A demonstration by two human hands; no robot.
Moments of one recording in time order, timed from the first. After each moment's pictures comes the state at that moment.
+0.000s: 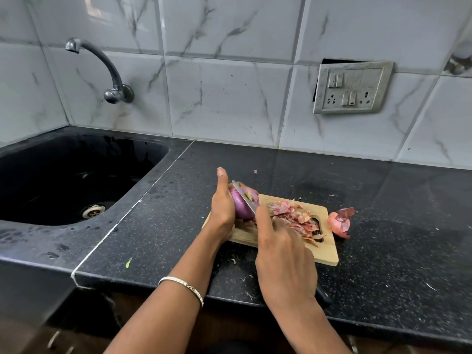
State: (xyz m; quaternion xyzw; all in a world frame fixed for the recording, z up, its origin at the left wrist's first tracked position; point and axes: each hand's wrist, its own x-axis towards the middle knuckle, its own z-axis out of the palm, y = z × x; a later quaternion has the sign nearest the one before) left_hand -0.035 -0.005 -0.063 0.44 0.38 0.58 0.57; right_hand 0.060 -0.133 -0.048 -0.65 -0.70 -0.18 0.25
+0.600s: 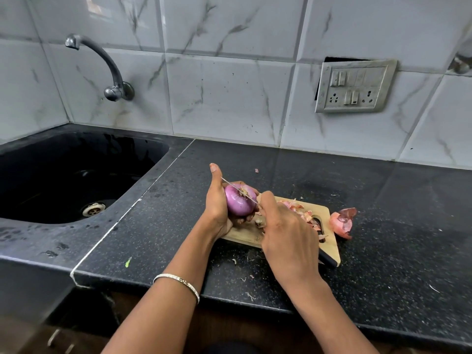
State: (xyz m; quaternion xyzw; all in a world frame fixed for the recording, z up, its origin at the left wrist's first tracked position) left_hand -0.048 -0.009 -0.051 0.41 0.34 0.54 0.66; right_hand 0.077 -0.104 -0.043 -0.60 -0.71 -0.18 0.32
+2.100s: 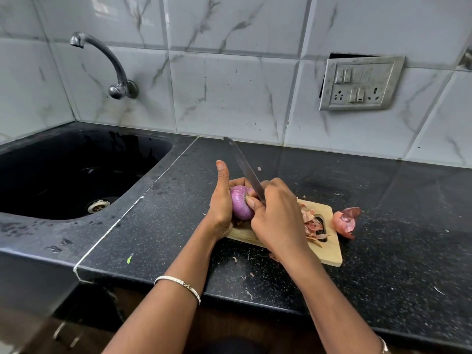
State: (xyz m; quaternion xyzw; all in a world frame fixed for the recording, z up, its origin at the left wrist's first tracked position) left_hand -0.045 -0.011 -0.058 0.45 0.35 0.56 0.60; right_hand 0.067 -0.072 -0.022 -0.59 -0.72 0.05 0.36
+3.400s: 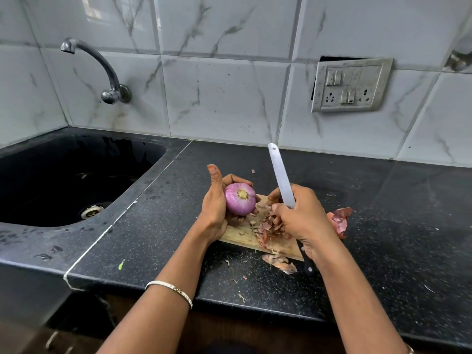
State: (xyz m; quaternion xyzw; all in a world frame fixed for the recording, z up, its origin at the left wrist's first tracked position) left_hand -0.044 -0.018 -0.051 0.45 0.37 0.58 0.57; right_hand 0.122 -0.058 -0.019 -0.59 -0.62 0.27 0.43
